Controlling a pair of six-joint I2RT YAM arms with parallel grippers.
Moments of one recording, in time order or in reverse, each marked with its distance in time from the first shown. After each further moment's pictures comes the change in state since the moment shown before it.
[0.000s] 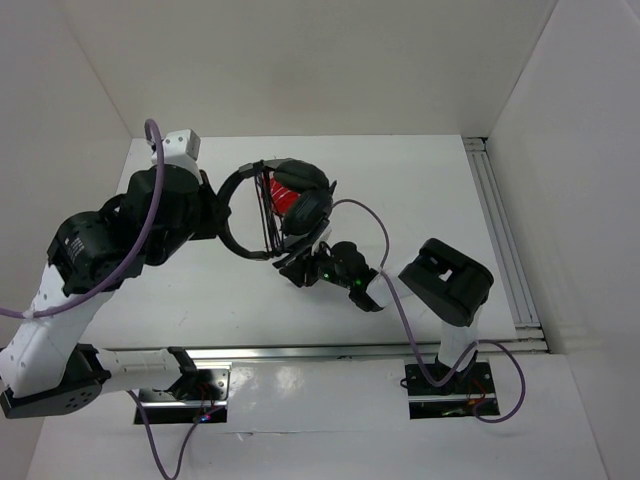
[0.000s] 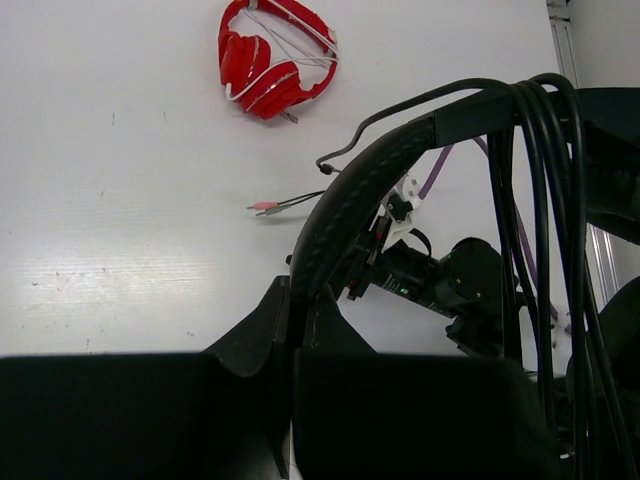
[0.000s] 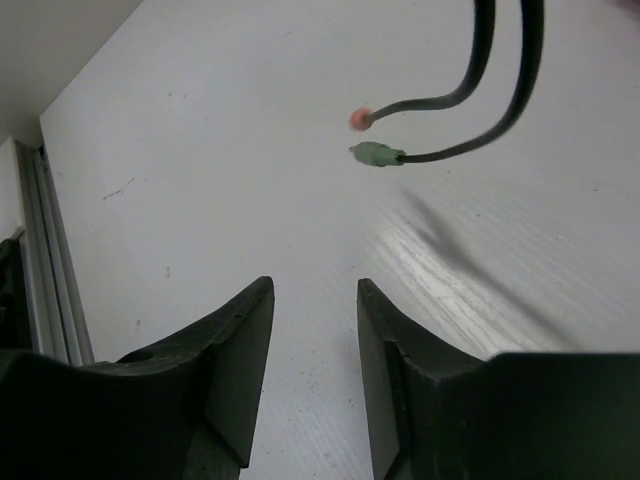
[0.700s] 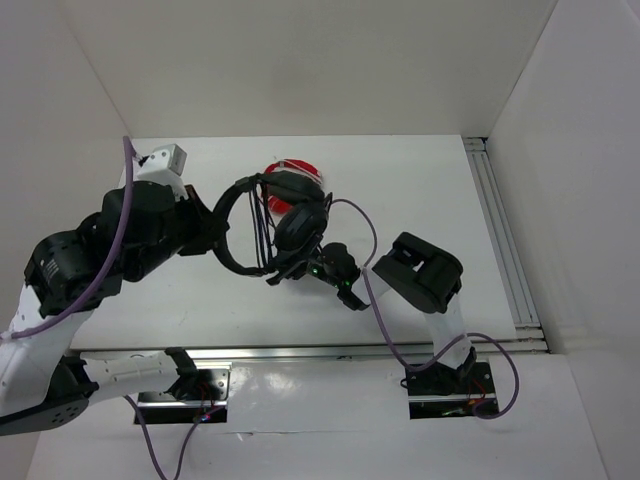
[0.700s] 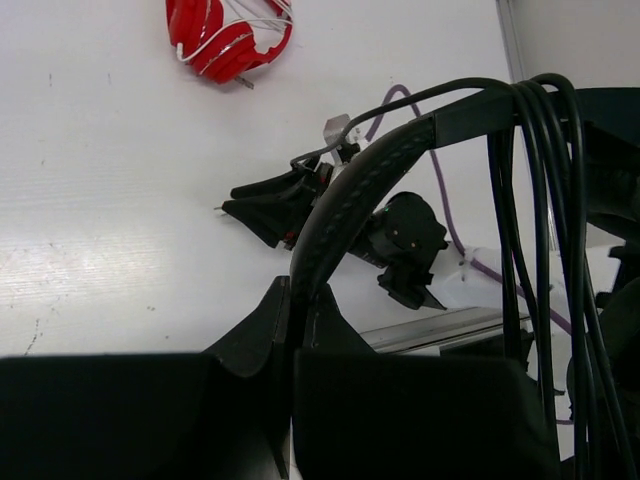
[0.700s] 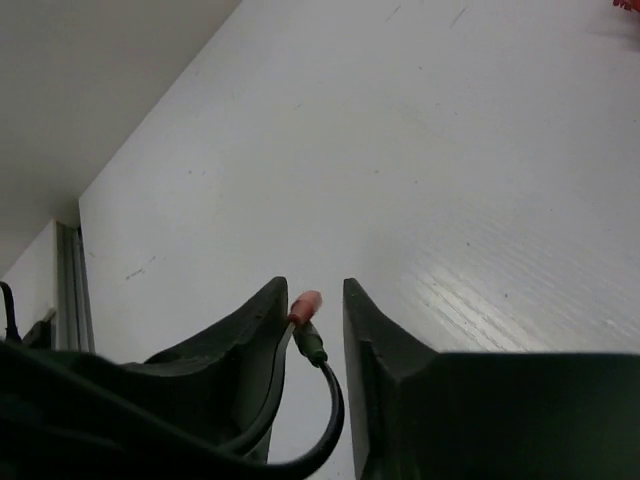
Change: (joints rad) left arm 0.000 -0.103 -0.089 0.018 0.112 -0.056; right arm 0.018 0.180 0.100 0.194 0.082 0.117
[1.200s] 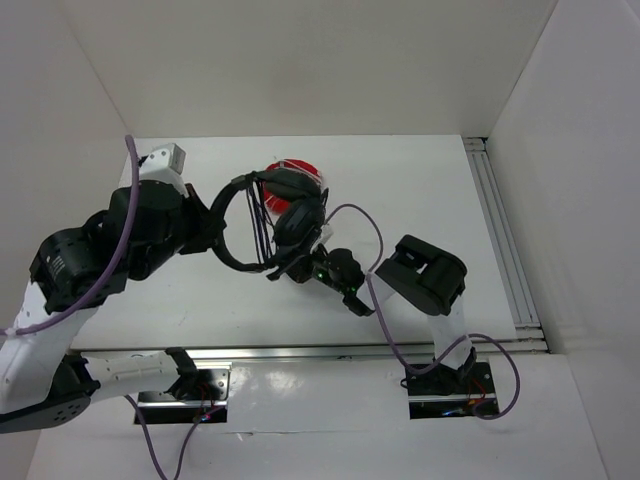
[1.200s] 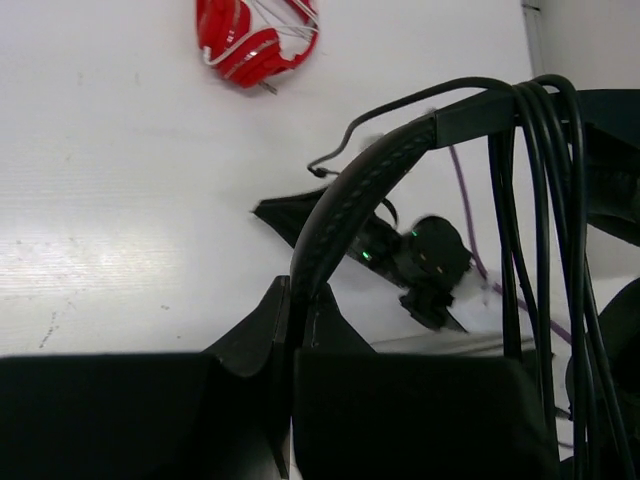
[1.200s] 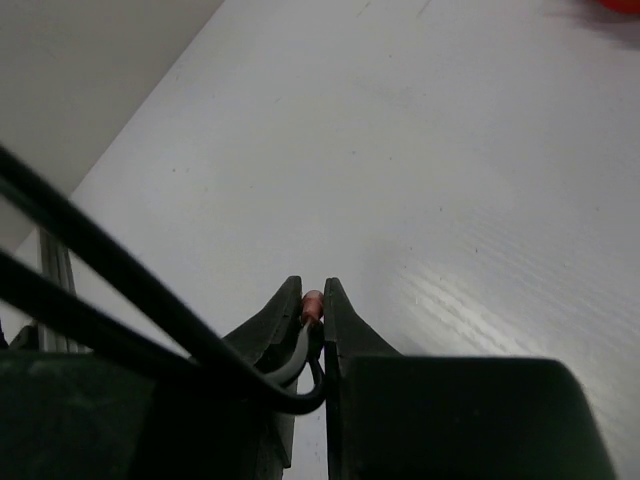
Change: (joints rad) left arm 0.001 -0.005 -0.008 -0.012 -0.037 -0.021; right arm 0.003 0.003 -0.048 0.068 0.040 0.034
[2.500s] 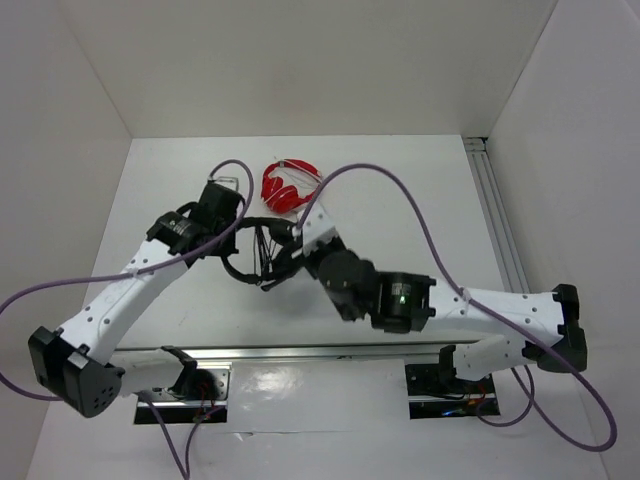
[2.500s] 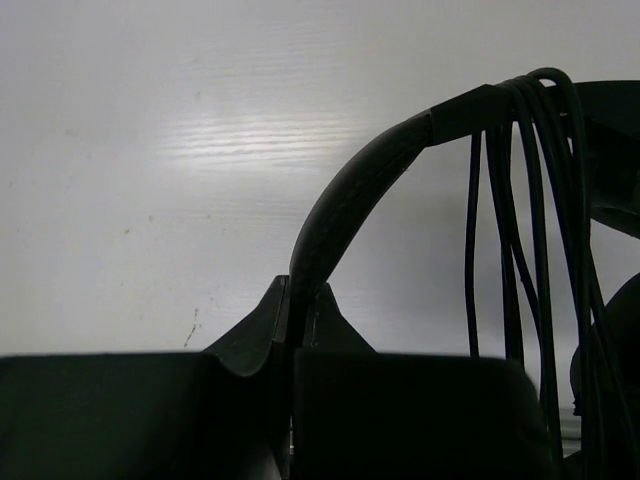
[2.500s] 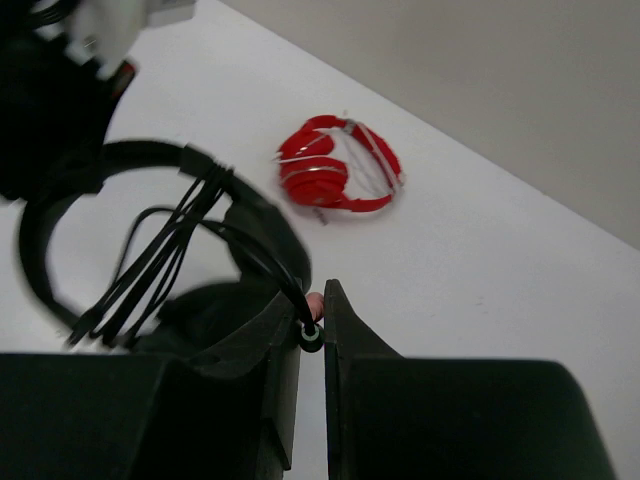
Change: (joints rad) left arm 0.400 0.172 -0.598 0.329 0.103 0.349; right arm 0.581 -0.785 0.492 -1.423 1.057 -0.636
